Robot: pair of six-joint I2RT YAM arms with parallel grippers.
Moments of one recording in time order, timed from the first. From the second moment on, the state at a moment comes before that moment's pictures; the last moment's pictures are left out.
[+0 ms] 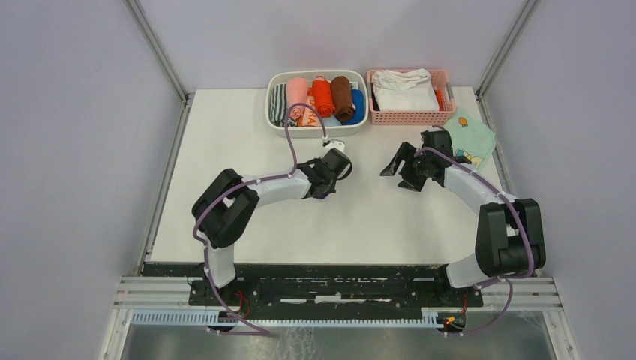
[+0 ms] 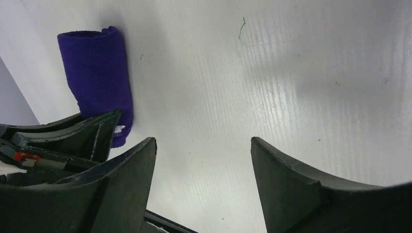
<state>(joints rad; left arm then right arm) -0.84 1.91 1.21 -0.21 -0.43 -0.40 0.13 1.50 0.90 -0.35 -0.32 0.65</state>
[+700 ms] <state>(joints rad) -0.49 1.99 2.07 -0.63 -0.62 -0.26 0.08 1.45 0.86 -0.35 -0.38 0.61</state>
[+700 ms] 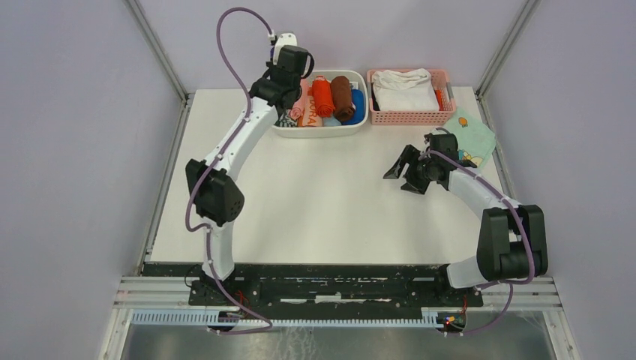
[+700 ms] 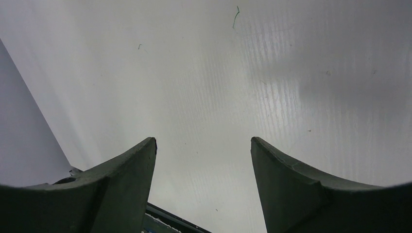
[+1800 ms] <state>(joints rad) -0.51 2.41 2.35 -0.57 -0.47 -0.16 0.04 1.48 0.83 -0.35 -0.42 0.60</state>
